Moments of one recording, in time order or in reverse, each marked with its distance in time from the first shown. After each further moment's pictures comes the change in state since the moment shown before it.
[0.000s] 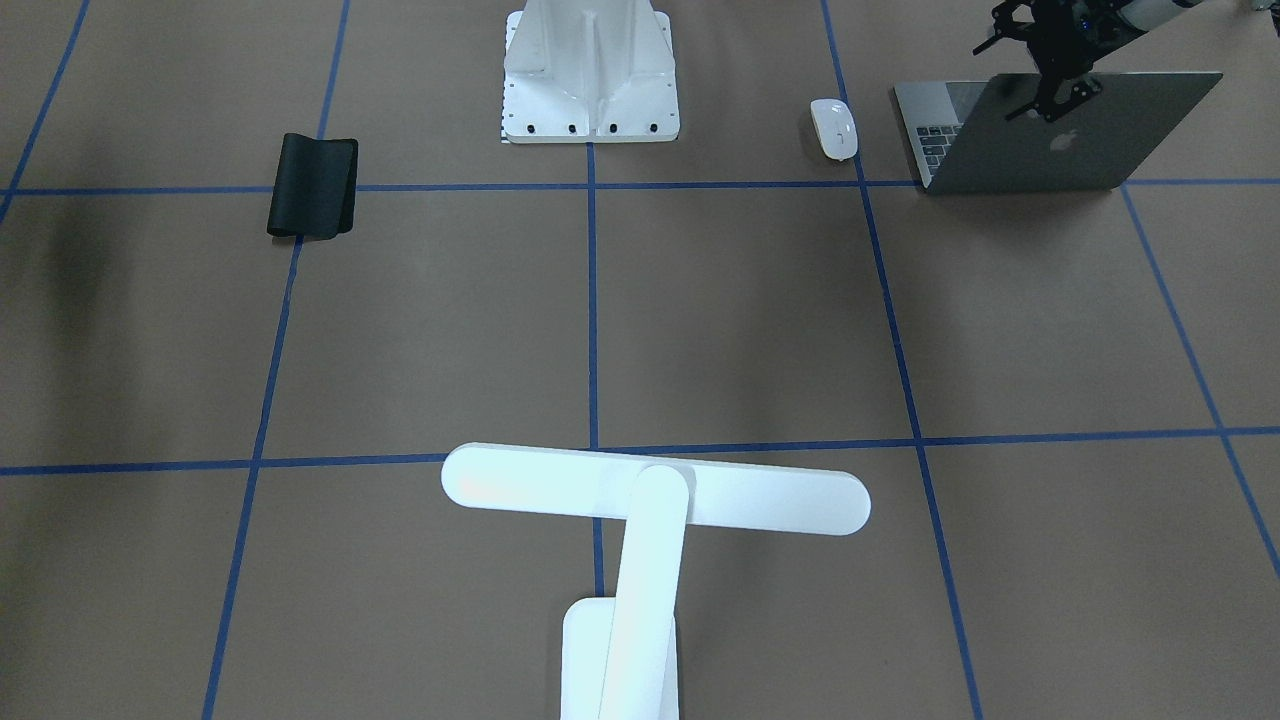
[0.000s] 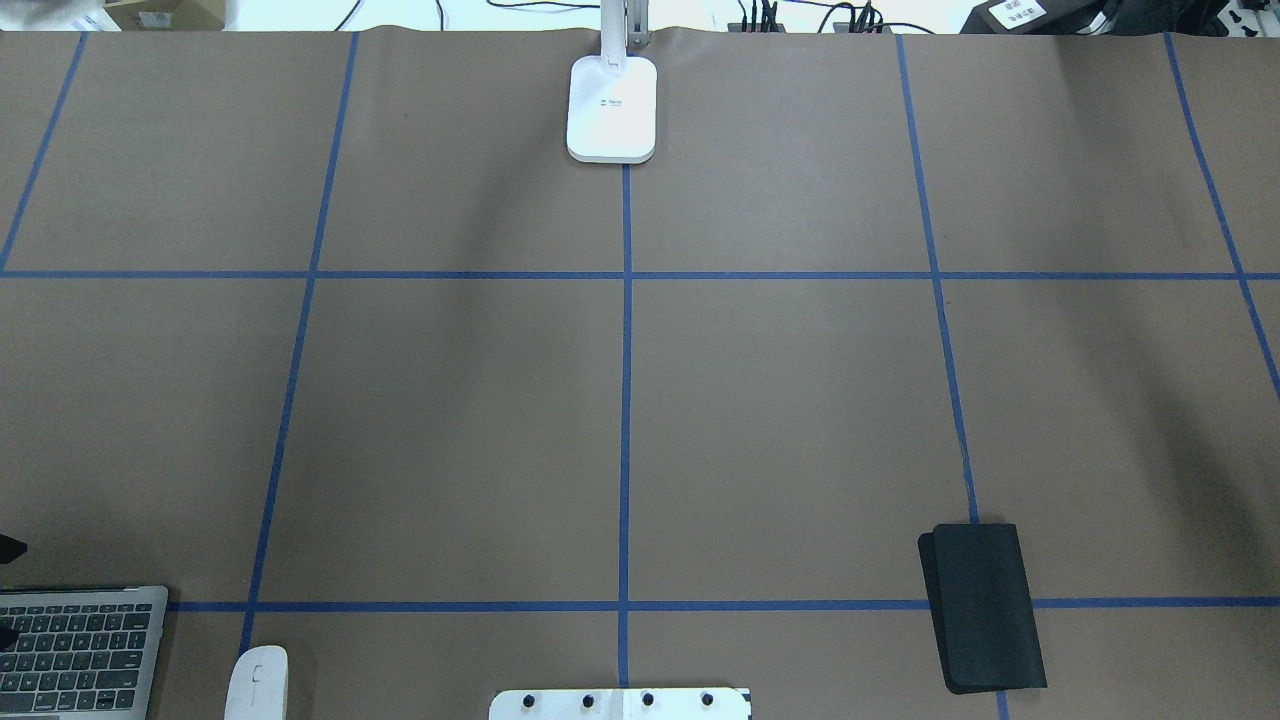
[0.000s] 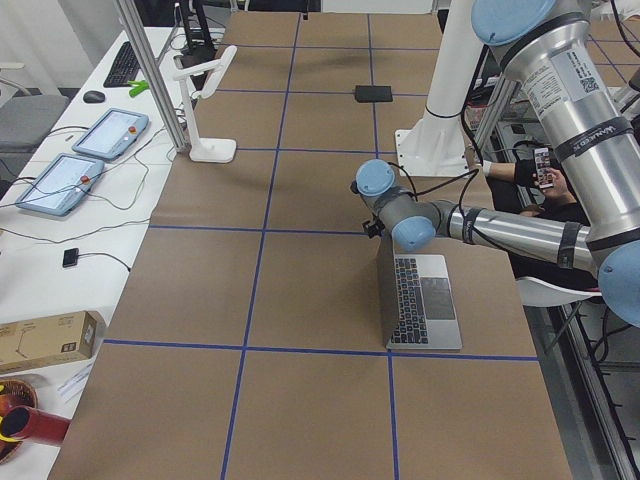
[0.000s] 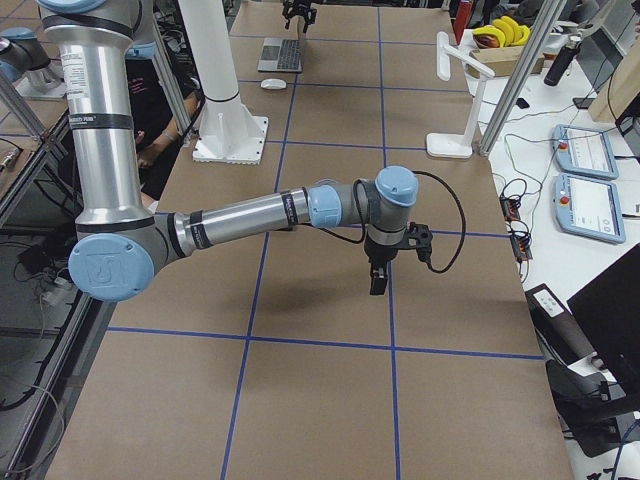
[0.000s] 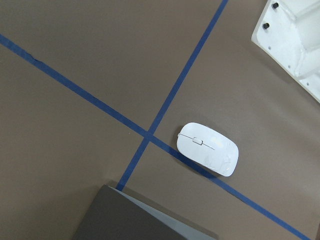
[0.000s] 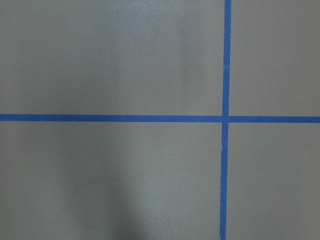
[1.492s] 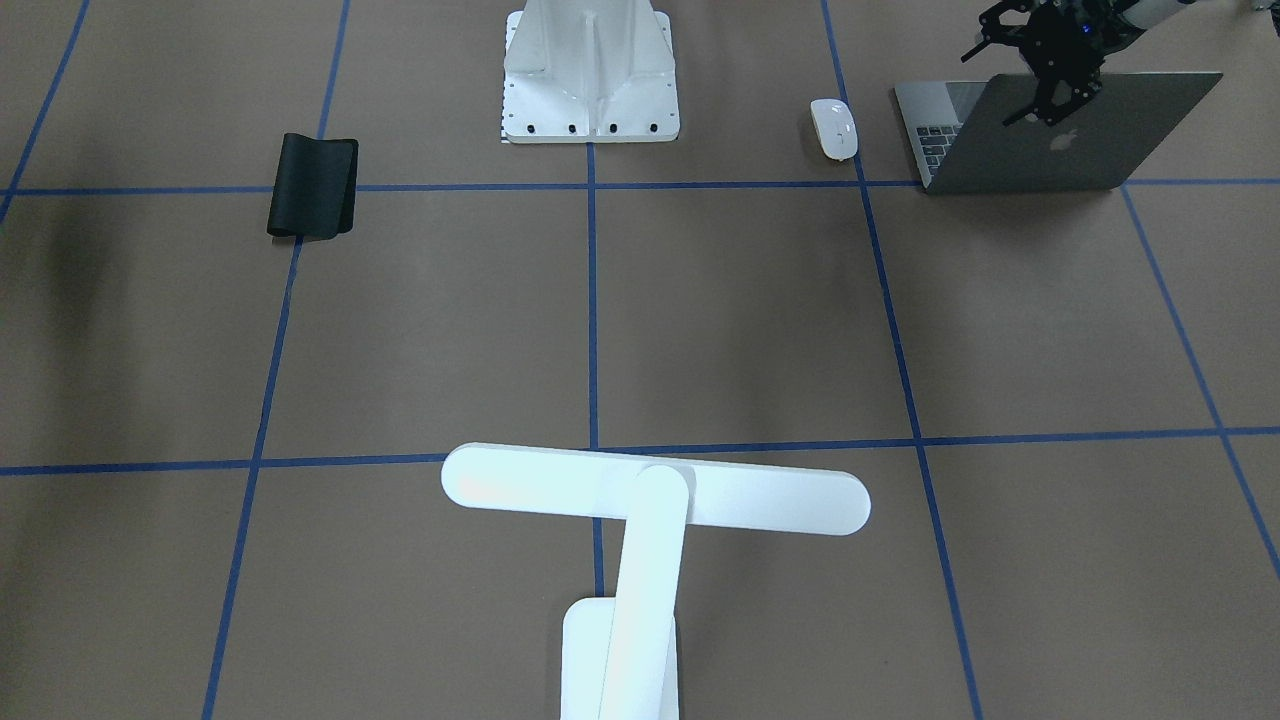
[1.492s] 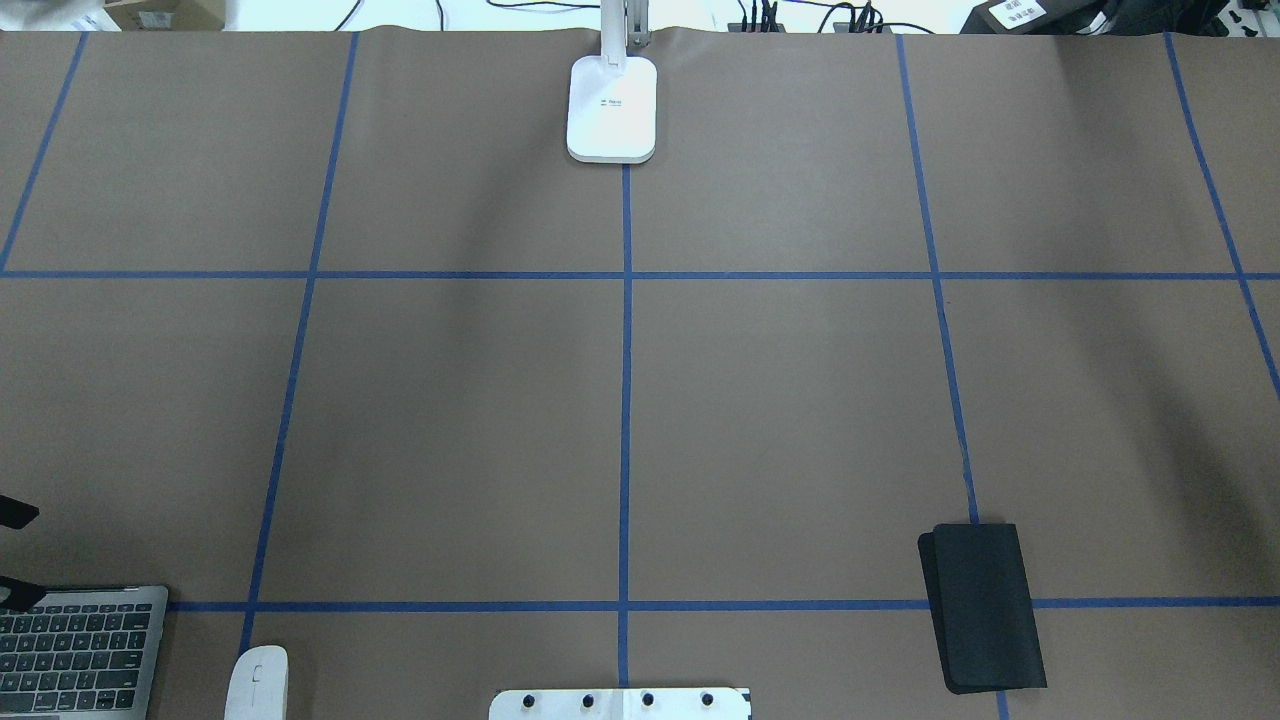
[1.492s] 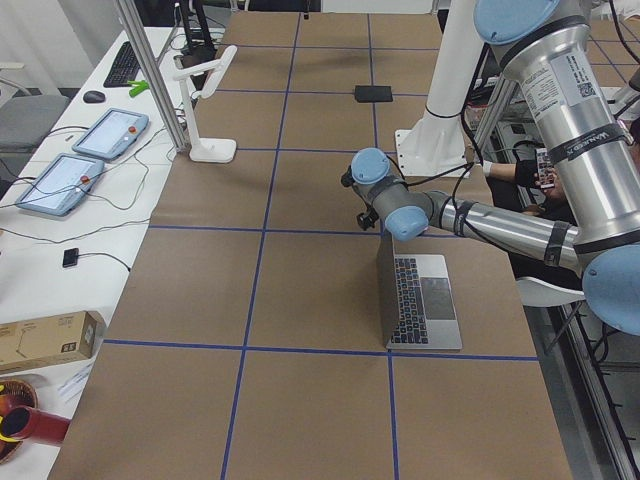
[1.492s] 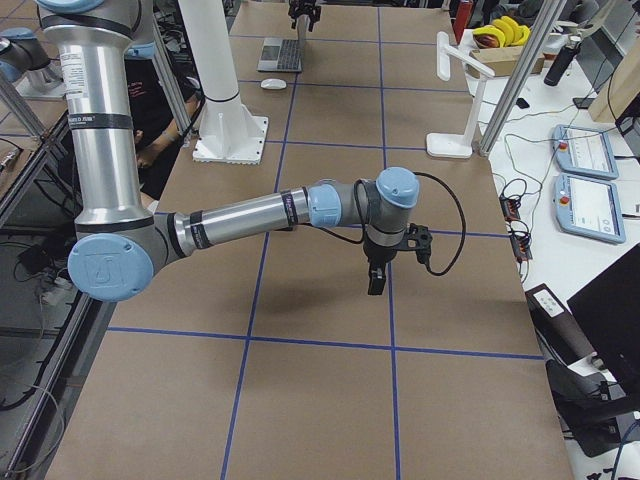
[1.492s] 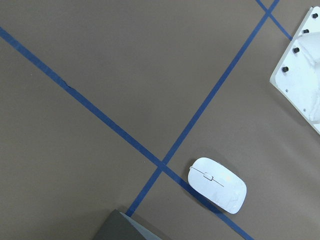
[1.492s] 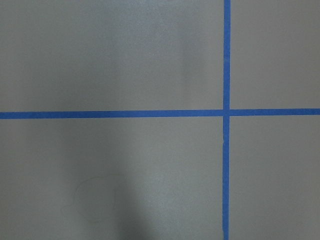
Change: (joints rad) left arm -0.016 -0.061 -0.025 0.039 0.004 -0.199; right arm 0.005 0.002 0.000 -0.028 0.010 -0.003
